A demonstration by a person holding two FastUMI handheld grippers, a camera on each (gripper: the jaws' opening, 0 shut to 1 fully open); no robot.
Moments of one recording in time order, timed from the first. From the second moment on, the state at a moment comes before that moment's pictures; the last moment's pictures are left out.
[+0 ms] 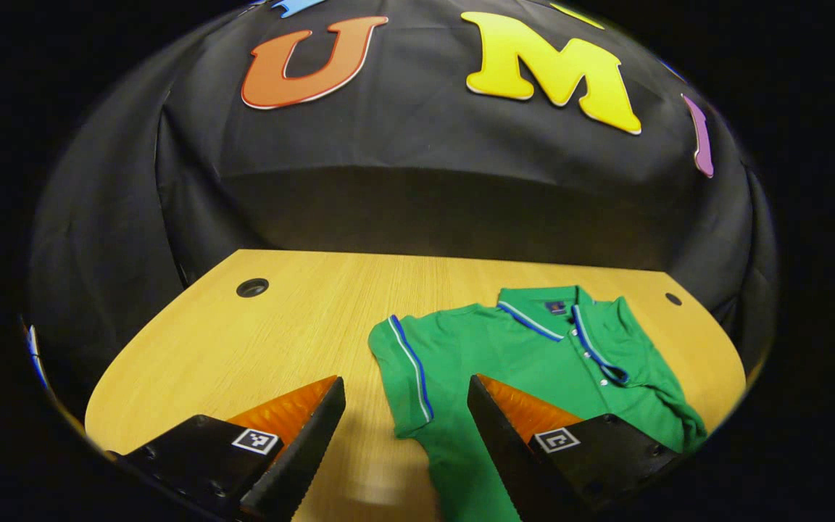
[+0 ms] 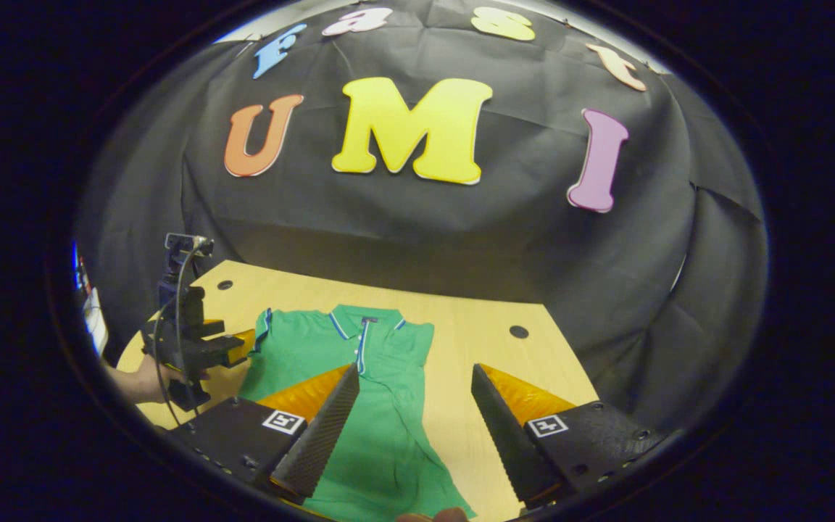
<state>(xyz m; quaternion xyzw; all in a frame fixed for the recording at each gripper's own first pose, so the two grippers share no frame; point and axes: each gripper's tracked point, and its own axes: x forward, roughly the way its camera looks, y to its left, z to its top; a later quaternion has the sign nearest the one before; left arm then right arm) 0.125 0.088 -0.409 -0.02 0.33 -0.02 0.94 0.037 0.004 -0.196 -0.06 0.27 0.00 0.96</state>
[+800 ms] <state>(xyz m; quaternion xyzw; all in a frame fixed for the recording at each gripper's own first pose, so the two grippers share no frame) 0.141 0.087 -0.461 0.01 0.36 -0.07 0.93 0.029 0.001 -0.230 -0.05 0.31 -0.03 0.95</state>
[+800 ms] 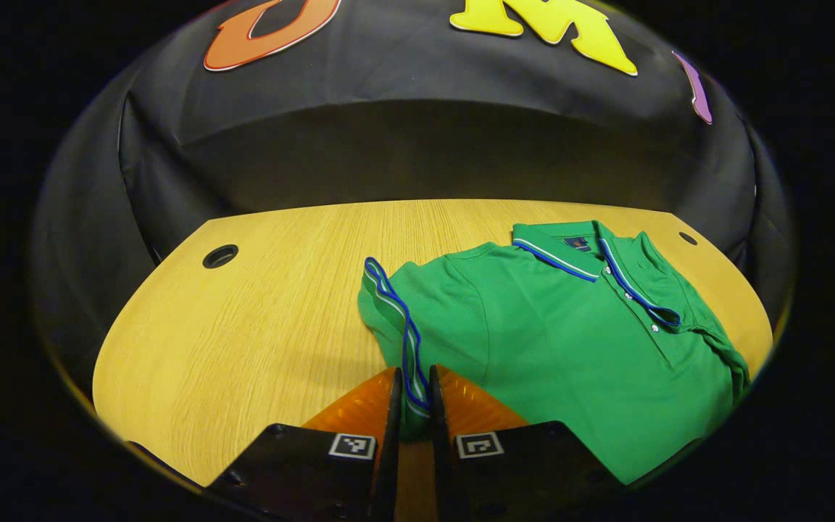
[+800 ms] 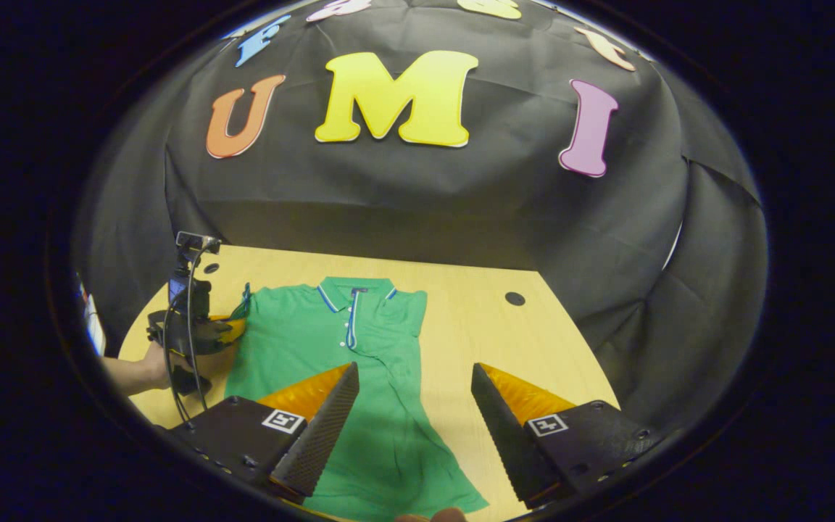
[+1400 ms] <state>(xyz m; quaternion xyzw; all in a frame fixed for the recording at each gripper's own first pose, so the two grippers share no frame) 0.161 0.055 -0.374 -0.01 0.31 -0.10 0.95 0.024 -0.011 -0.224 -0.04 0.30 -0.03 0.95</state>
